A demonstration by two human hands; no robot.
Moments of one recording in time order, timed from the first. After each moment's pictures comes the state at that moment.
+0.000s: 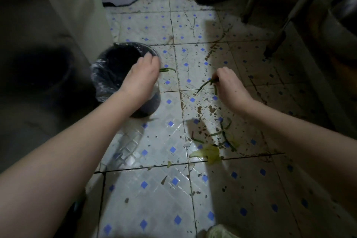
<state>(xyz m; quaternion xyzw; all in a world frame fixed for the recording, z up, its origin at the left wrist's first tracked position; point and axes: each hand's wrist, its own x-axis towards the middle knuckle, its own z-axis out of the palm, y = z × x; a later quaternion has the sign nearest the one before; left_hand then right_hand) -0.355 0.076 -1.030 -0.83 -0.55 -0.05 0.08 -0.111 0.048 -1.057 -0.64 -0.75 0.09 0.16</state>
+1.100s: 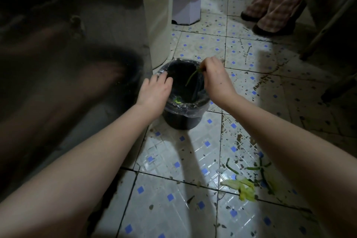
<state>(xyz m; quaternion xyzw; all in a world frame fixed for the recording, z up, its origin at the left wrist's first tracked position) -0.459 0.058 -1.029 -0.73 -0.67 0.02 0.09 -0.286 0.120 -1.015 -0.50 -0.82 0.09 0.27</state>
